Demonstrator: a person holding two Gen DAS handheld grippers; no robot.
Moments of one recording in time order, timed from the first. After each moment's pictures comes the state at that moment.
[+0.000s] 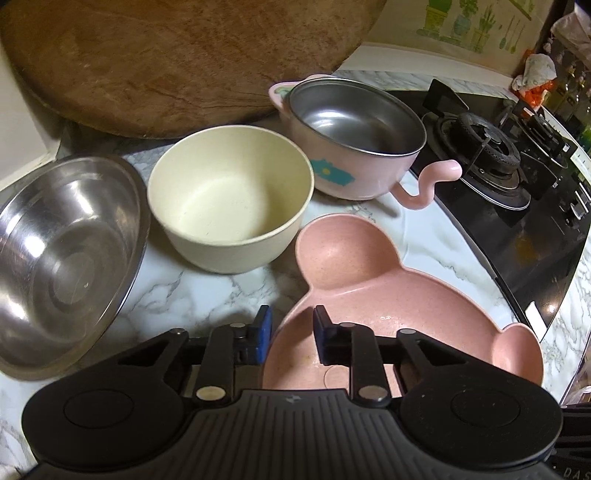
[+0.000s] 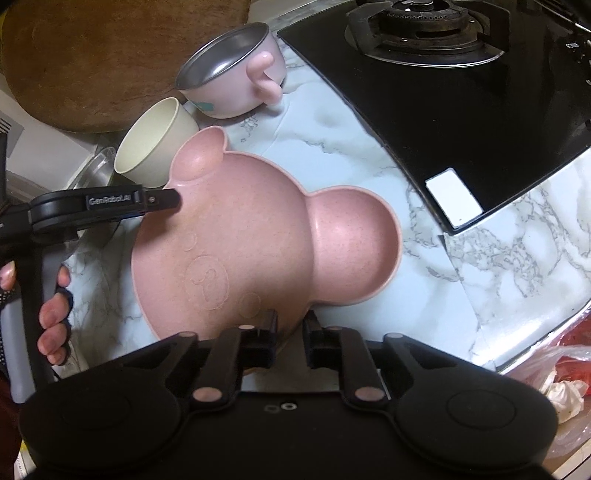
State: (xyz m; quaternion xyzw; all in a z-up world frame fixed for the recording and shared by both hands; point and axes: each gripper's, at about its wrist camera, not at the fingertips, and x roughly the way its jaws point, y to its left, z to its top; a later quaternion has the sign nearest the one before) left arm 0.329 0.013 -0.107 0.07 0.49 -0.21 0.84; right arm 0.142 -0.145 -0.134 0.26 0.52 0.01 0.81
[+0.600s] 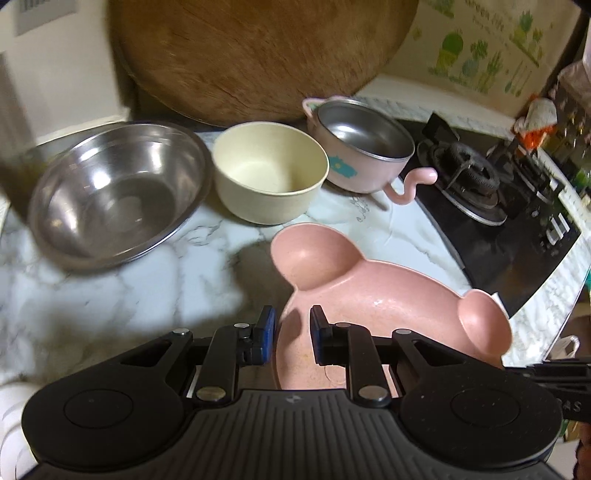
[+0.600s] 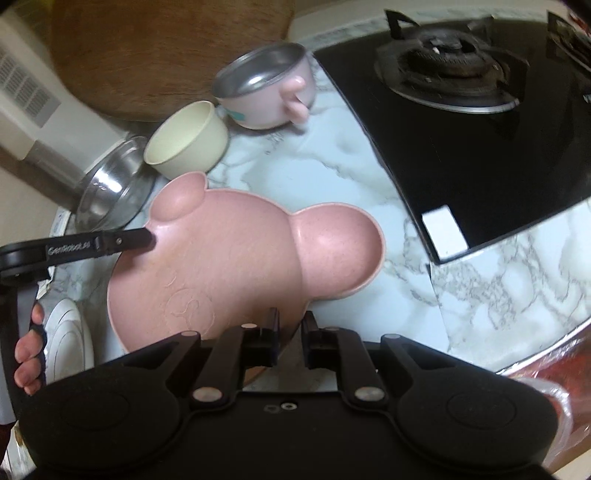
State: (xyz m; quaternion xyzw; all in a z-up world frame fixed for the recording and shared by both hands) left arm 0.256 0.063 -0.071 -0.01 0.47 -0.18 0.86; right arm 0.127 -0.150 -0.109 0.20 0.50 0.06 0.84
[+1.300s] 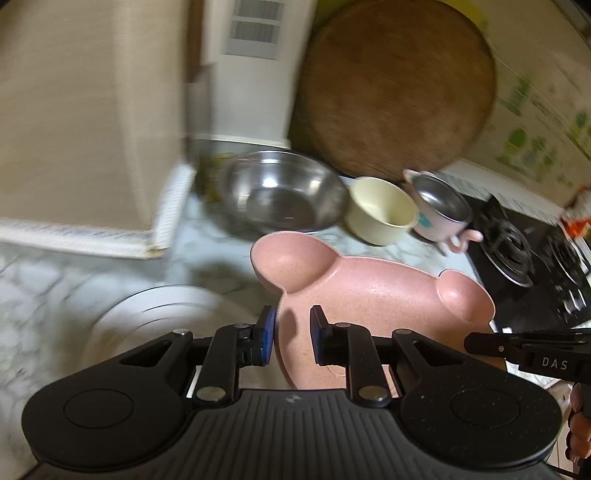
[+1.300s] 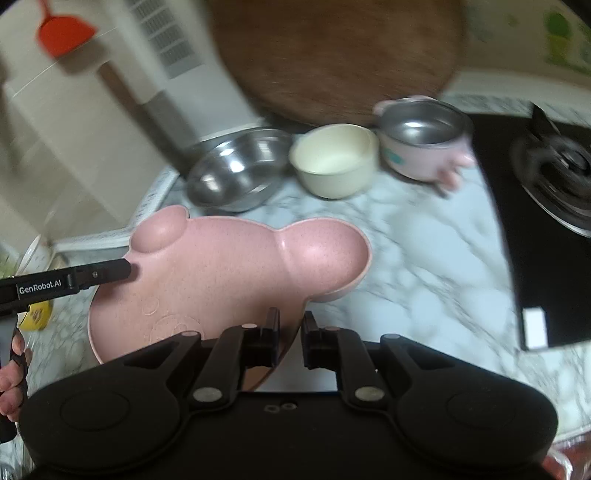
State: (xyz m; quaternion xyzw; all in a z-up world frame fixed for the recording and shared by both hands) left arm 0.146 0.177 -0.010 -0.09 0.42 -0.03 0.90; right arm 0.133 -0.064 -0.048 0.09 0.46 0.21 0.86
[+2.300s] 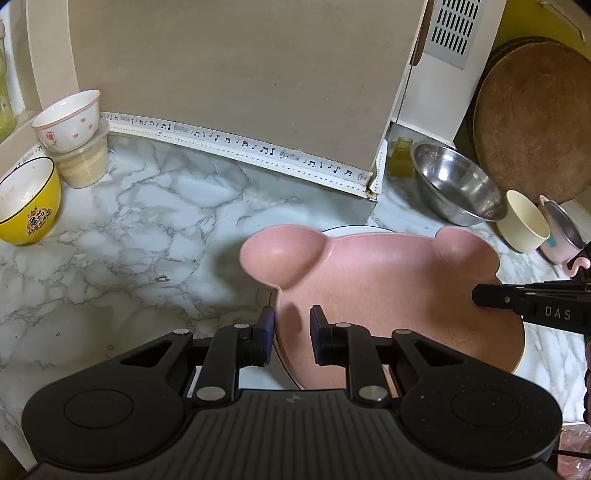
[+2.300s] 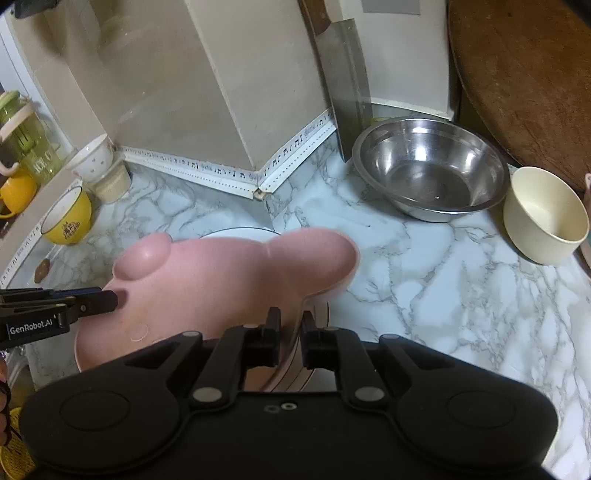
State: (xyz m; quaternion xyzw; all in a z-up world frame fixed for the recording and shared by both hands) left arm 0.068 0.294 -0.059 -0.13 0.42 0.14 0.89; right arm 0.157 0.107 -0.072 -0.05 0.45 0.35 0.82
